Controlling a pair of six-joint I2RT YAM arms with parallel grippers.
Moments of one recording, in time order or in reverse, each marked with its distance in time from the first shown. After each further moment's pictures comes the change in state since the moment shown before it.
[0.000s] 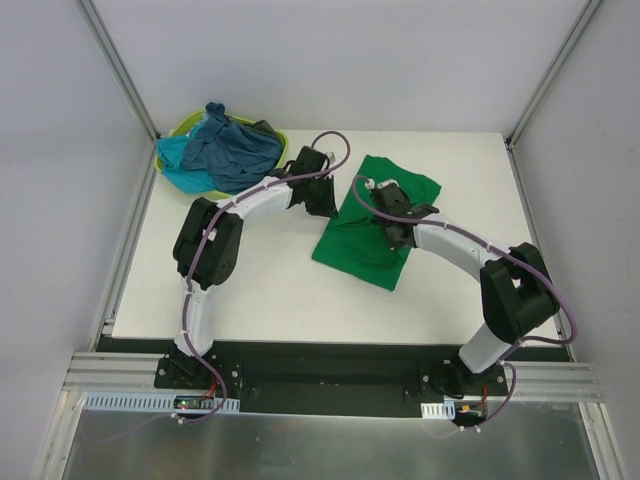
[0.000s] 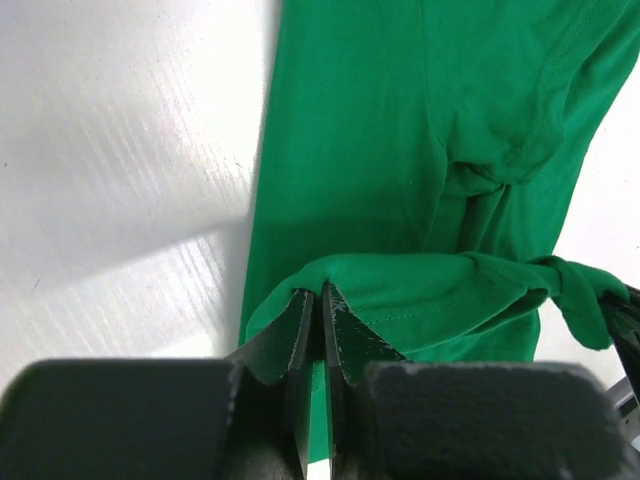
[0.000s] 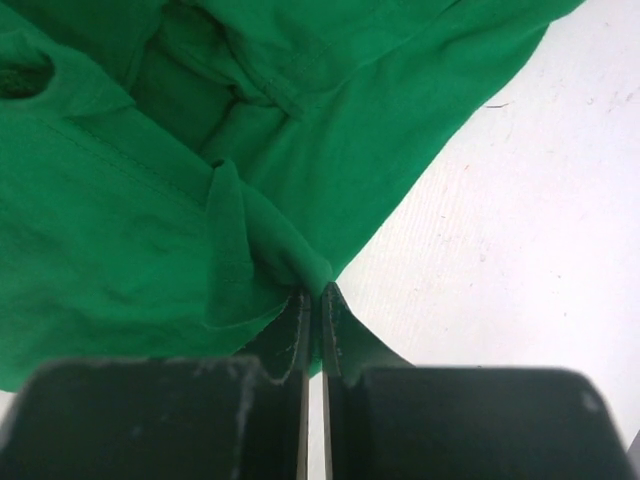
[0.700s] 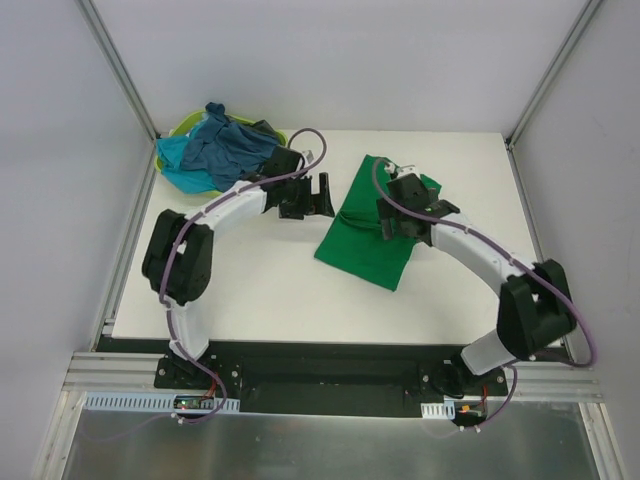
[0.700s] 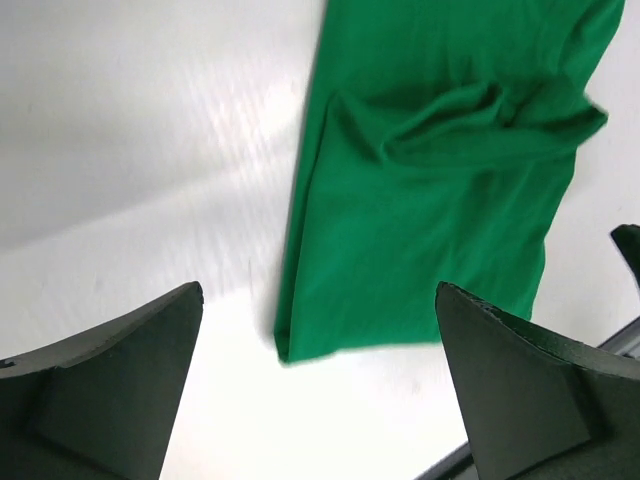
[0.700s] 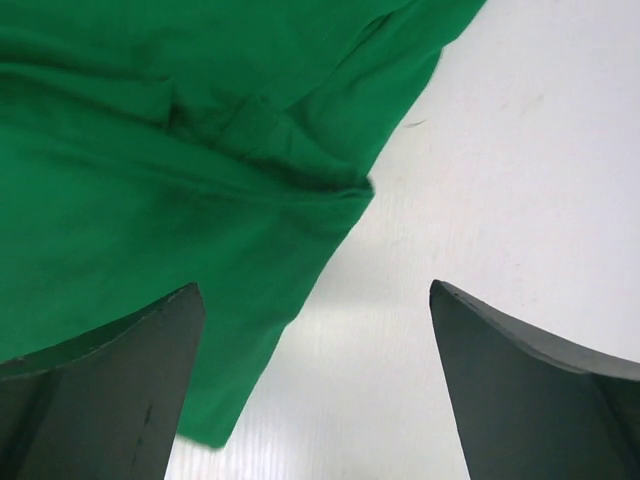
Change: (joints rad) left arm 0.070 -0.138 -0.119 -0.008 0.057 0.027; right arm -0.063 -0.043 0.054 0.000 0.074 0.057
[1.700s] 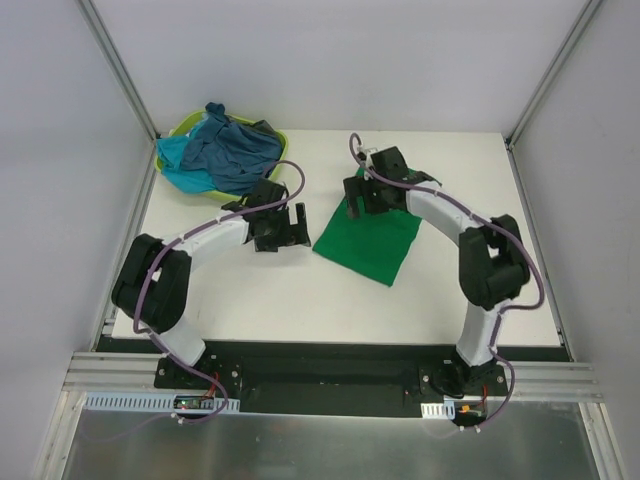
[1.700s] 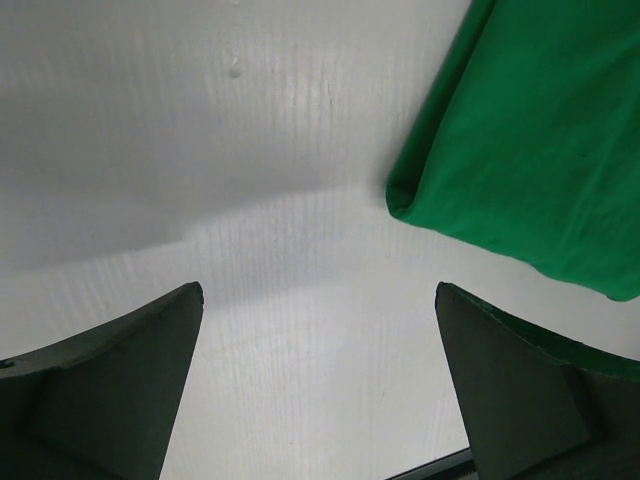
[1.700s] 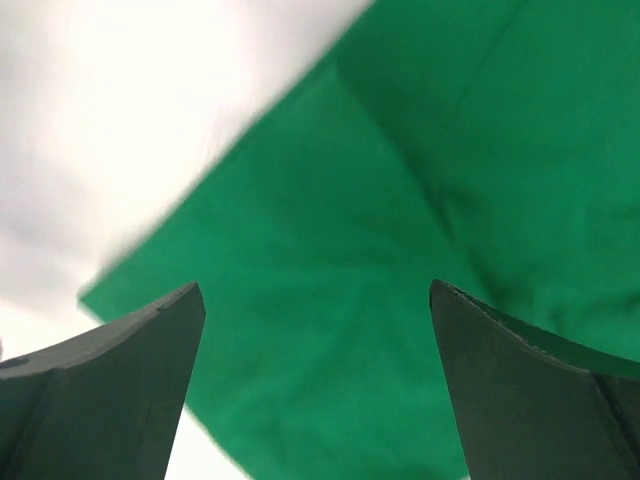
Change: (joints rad) left arm 0.001 -0.333 -0.455 -0.003 -0.182 -0.095; right arm -0.045 0.373 0.380 0.090 -0.550 -0.010
